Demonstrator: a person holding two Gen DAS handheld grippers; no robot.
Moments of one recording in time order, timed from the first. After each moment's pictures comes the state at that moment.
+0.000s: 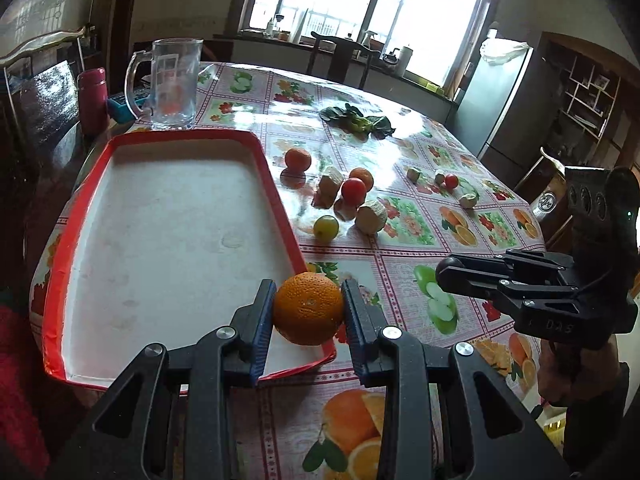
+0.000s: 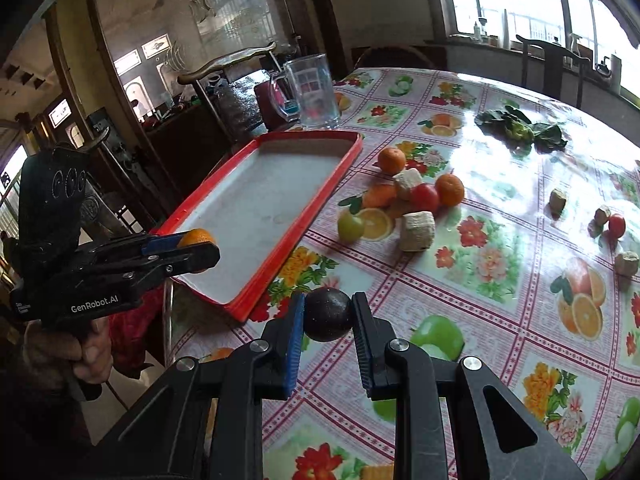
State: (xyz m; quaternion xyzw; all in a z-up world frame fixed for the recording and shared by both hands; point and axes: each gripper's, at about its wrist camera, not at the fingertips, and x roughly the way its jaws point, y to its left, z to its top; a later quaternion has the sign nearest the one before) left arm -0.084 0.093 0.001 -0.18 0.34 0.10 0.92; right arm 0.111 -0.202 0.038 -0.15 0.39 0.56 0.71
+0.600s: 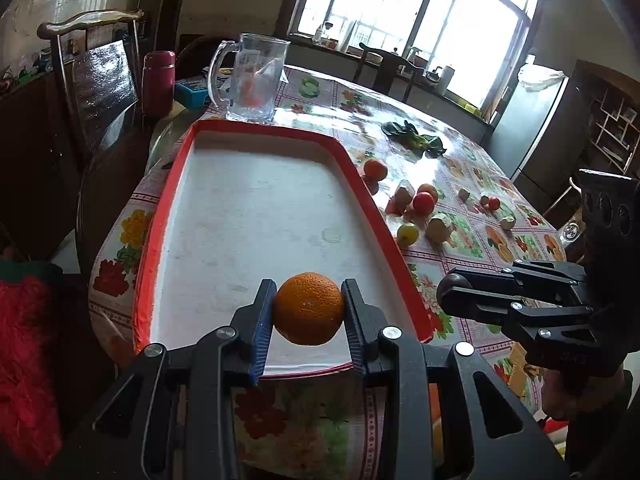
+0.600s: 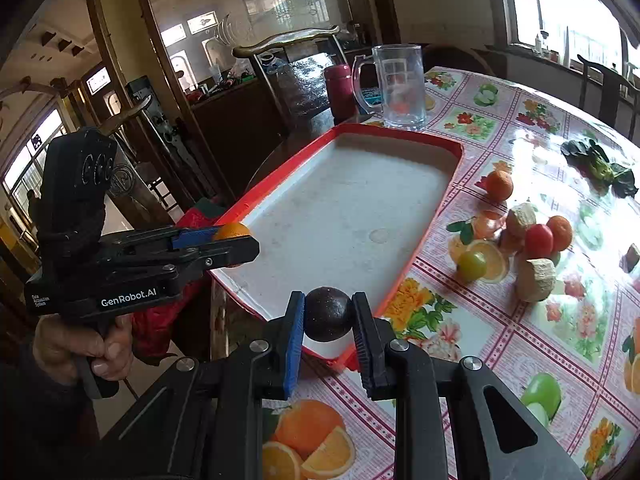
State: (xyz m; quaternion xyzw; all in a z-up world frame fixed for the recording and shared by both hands) left arm -0.128 0.150 -0.008 -0.21 0.33 0.16 0.91; right arm 0.054 -0.126 0.037 -0.18 0.37 0.62 0.66
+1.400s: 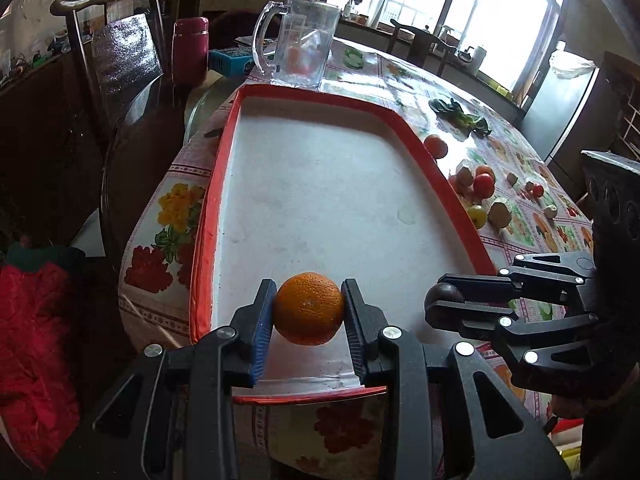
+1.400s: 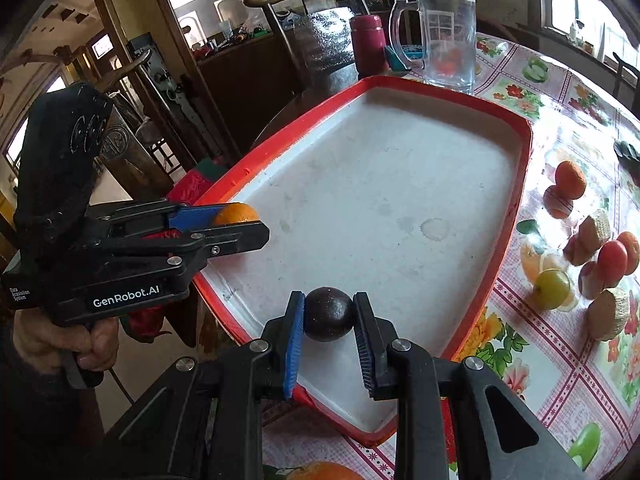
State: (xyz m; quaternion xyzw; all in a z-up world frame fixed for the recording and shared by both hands) left arm -0.122 0.188 -0.042 -0.21 0.39 0.20 0.88; right arm 0.037 -0.058 -0.008 -0.25 0.41 0.63 0.62
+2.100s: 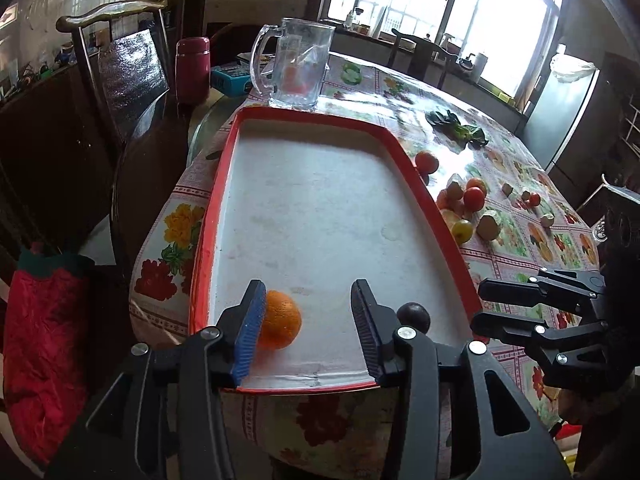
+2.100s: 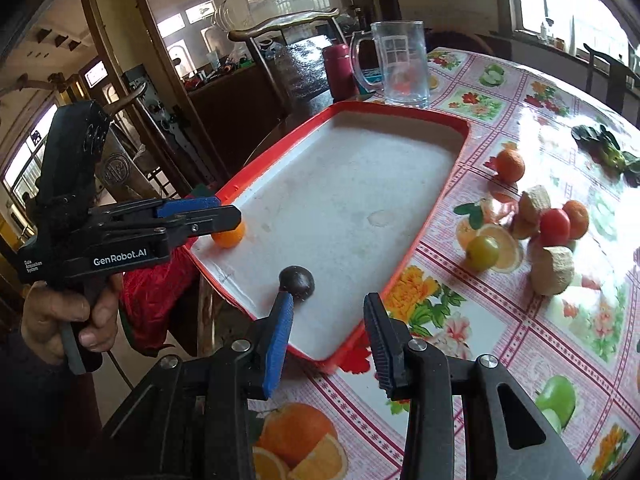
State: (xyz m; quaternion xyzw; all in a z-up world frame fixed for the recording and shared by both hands) left arm -0.125 0.173 -0.013 -0.20 0.37 0.21 0.89; right arm 0.066 -0.122 0.015 -0.19 0.39 0.62 0.65
